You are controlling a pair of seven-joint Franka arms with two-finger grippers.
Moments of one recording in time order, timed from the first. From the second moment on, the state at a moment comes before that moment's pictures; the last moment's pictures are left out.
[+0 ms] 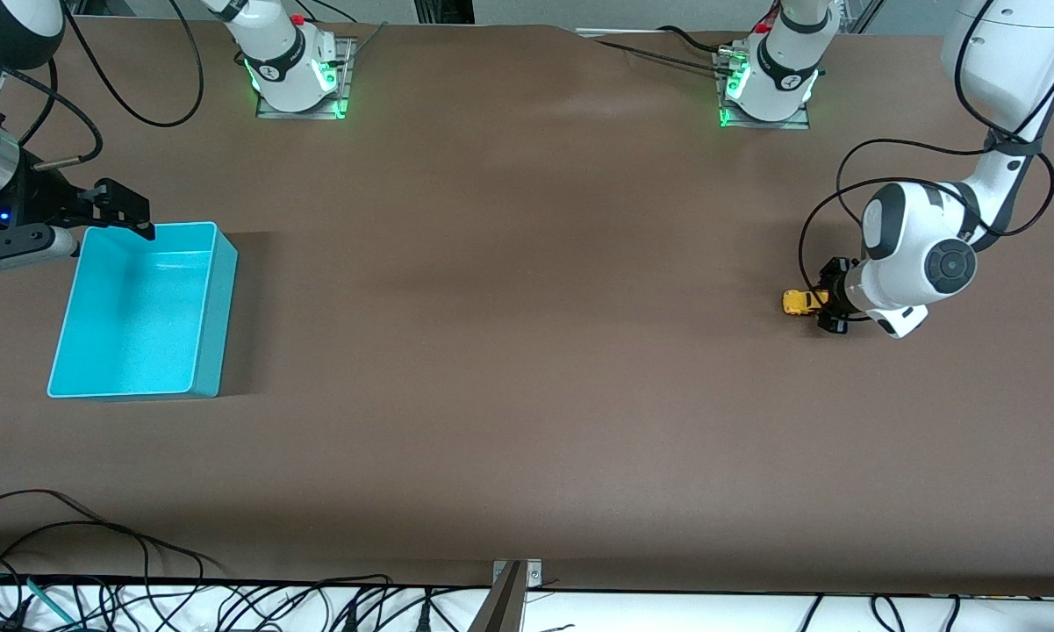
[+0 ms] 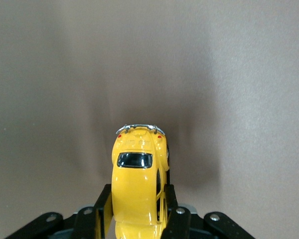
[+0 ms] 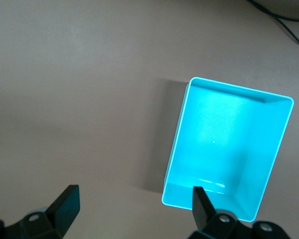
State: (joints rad) left arm 0.26 0.41 -0.17 -2.19 0.08 2.38 -1.46; right arm -0.02 0.07 0.06 -1.61 0.01 1.65 -0.21
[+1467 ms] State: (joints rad) left arm 0.35 0.49 -0.17 -2.13 0.14 2.41 -1.43; right arm -0.02 0.07 0.06 -1.61 0.01 1.65 -0.21
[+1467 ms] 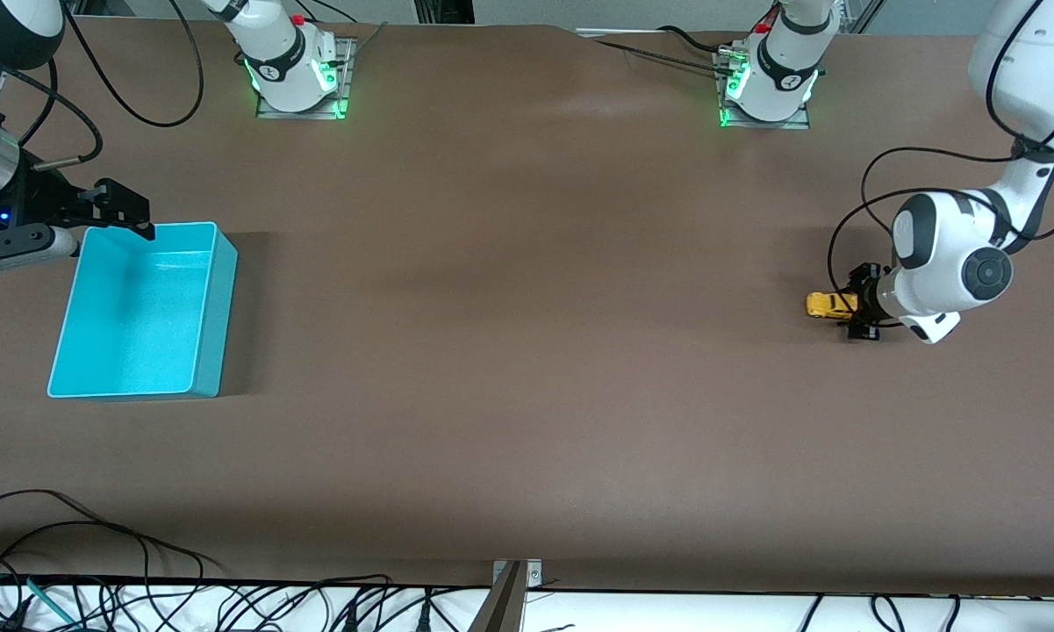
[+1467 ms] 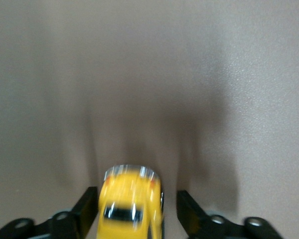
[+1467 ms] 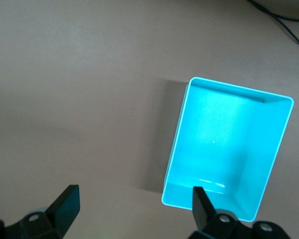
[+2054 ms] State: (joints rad) left arm 0.35 0.50 -0.18 -2.08 0.14 2.39 -1.43; right arm -0.02 0.07 0.06 -1.61 0.01 1.65 -0.21
